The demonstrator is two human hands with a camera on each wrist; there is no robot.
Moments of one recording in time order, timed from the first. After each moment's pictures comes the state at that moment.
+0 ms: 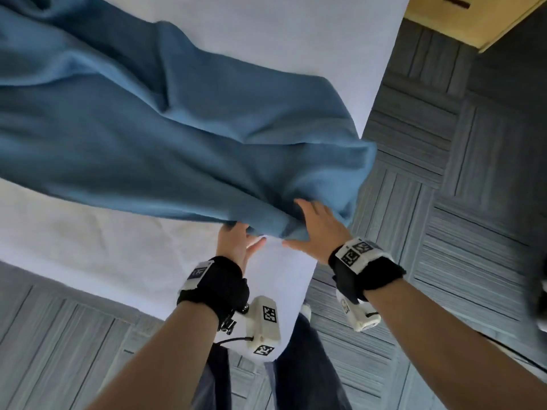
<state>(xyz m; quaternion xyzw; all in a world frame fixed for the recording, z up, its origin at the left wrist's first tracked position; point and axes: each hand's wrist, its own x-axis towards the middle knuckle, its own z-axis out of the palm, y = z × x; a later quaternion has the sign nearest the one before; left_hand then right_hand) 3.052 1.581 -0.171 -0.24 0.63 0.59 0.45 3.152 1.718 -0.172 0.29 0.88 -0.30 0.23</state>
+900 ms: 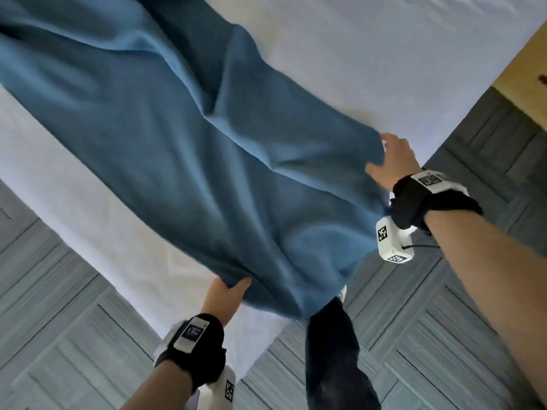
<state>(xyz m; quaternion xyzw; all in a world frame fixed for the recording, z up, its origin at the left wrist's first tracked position) 3.100 1.563 -0.205 -0.26 0.75 0.48 0.38 3.008 1.916 -0.156 0.32 0.90 -0.24 0.15</state>
